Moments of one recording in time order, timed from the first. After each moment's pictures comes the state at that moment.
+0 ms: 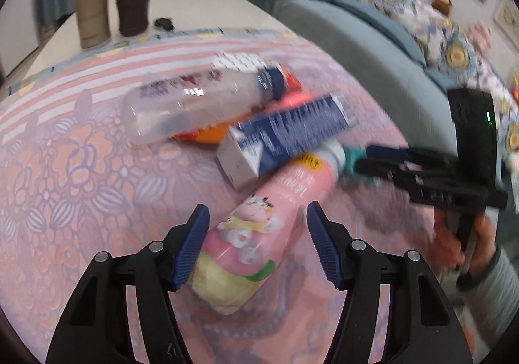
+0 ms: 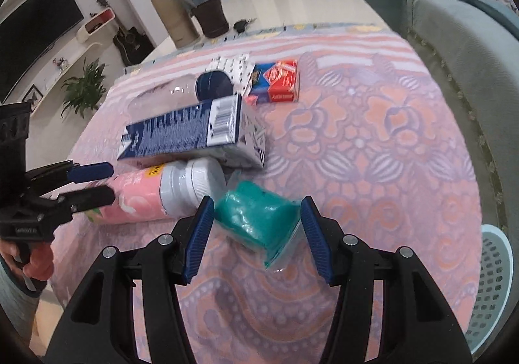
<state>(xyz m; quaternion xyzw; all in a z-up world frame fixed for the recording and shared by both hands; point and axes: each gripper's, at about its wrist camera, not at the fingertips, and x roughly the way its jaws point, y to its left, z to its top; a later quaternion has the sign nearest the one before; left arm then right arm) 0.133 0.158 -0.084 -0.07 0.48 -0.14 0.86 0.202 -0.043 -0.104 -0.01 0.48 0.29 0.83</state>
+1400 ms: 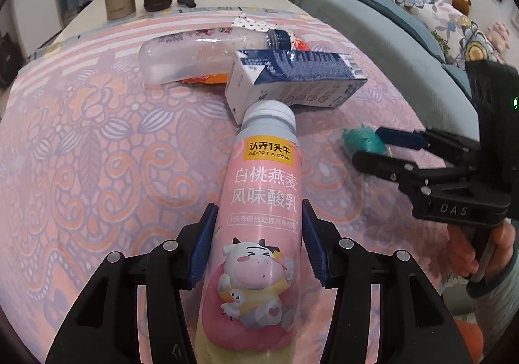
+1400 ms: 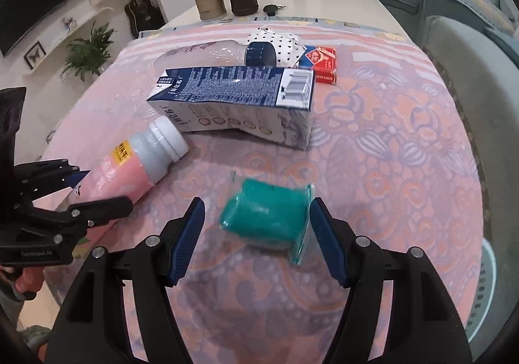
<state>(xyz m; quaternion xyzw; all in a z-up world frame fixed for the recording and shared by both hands) 0.086 0.144 -0.100 -0.09 0.49 -0.08 0.86 0.155 -0.021 -0.104 -0.08 0.47 0.30 0.82</state>
